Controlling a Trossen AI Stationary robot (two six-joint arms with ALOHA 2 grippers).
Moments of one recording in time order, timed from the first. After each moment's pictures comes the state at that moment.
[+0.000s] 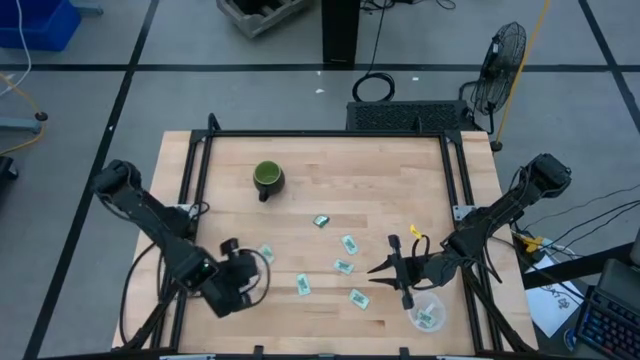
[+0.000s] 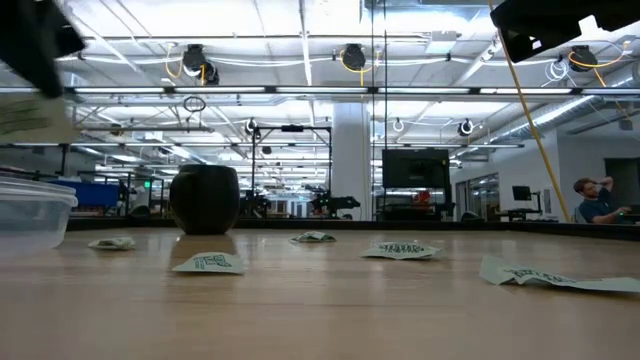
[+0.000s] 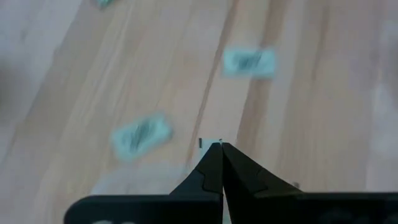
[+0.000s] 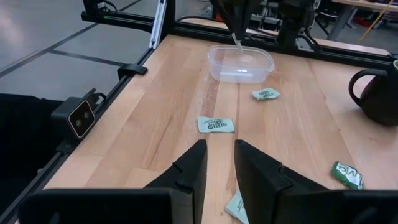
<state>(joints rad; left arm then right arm) -0.78 1.43 0.99 -0.81 -0.44 -1.02 0.68 1.27 0.57 0.29 0.50 0.13</state>
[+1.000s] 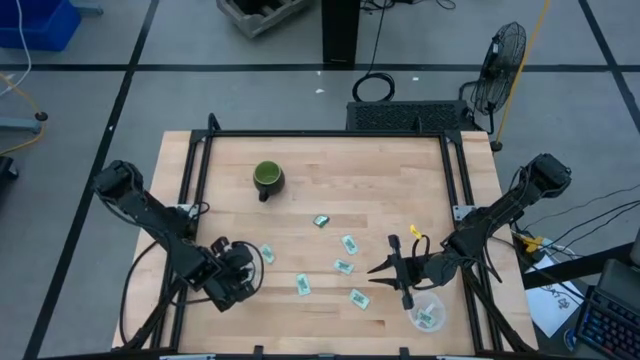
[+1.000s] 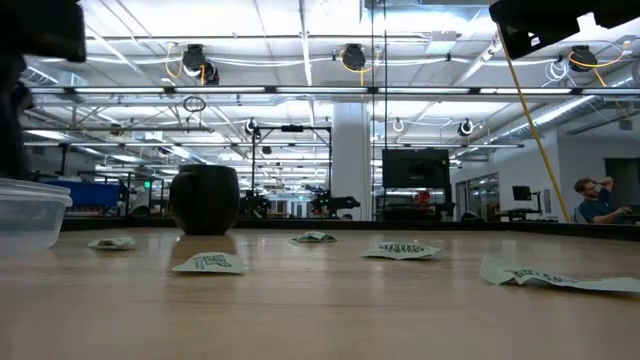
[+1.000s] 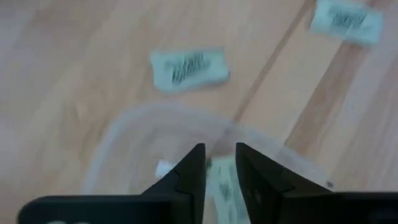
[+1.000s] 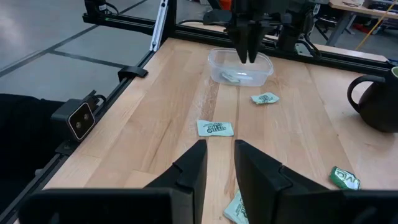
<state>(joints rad) -0.78 1.43 0.83 -0.79 -0.42 -1.32 0.68 1.27 0.57 0.30 0.50 0.11</state>
